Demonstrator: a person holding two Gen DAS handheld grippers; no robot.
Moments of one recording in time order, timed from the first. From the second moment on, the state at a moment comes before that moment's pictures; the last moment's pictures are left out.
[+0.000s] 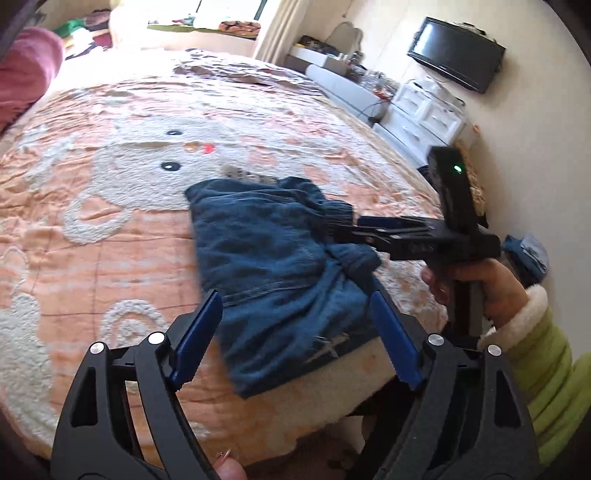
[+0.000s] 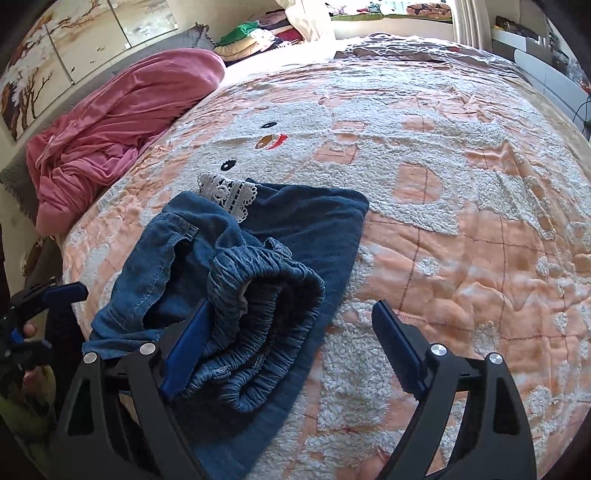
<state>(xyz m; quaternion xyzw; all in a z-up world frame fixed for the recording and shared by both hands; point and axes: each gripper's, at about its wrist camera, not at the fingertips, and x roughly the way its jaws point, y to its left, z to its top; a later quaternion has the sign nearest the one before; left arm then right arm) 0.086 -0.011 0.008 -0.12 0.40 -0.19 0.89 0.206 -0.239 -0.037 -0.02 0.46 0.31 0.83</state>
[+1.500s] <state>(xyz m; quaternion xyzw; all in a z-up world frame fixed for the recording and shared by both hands) 0.187 -0.005 0.014 -0.11 0.45 -0.21 0.86 0.046 -0.159 0.009 -0.19 0.28 0.43 0.83</state>
